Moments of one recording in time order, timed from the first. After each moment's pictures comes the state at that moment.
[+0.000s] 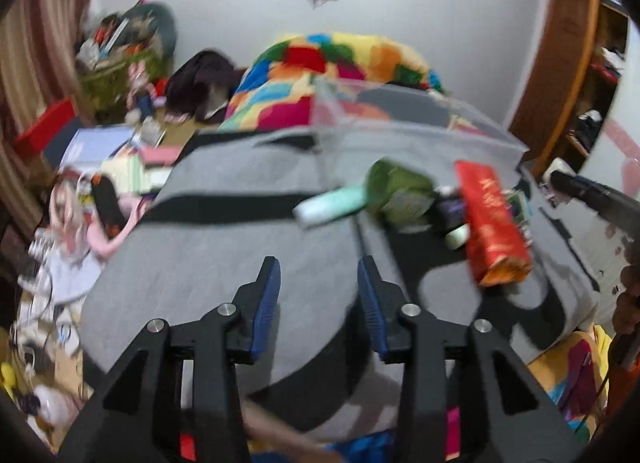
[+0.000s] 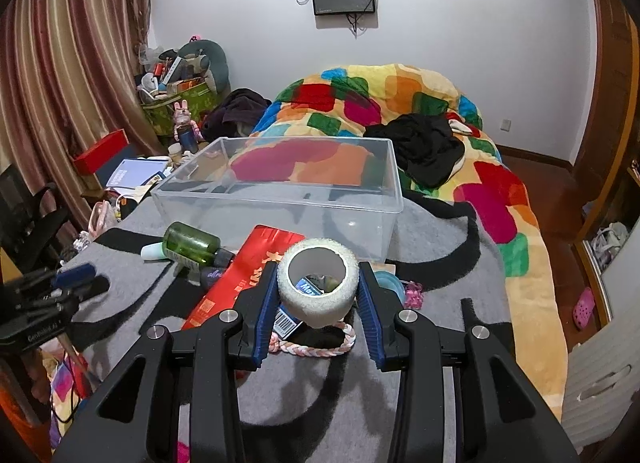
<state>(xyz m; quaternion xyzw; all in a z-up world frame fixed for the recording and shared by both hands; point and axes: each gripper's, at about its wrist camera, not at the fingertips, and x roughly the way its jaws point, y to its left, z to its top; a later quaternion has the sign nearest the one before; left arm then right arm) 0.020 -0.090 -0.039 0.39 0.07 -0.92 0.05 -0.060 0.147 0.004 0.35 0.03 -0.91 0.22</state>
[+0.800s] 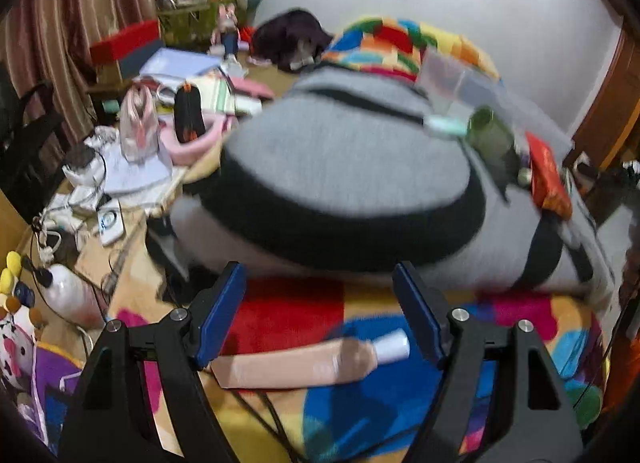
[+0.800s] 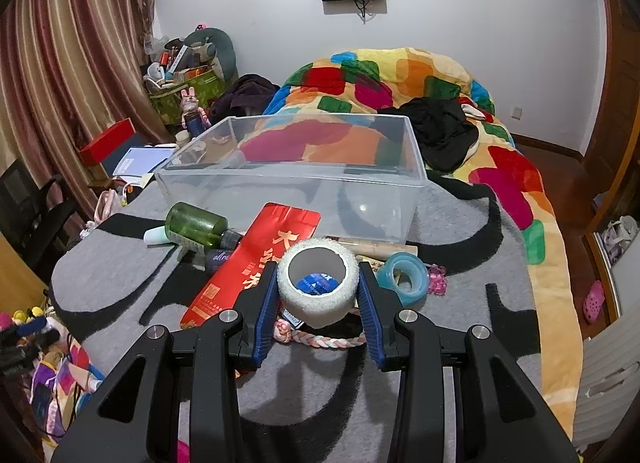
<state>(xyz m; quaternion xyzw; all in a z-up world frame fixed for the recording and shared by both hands) 0.128 -0.139 -0.077 0.42 0.15 -0.88 0.15 -0.061 0.136 -0.015 0.37 0.03 -0.90 0.24</state>
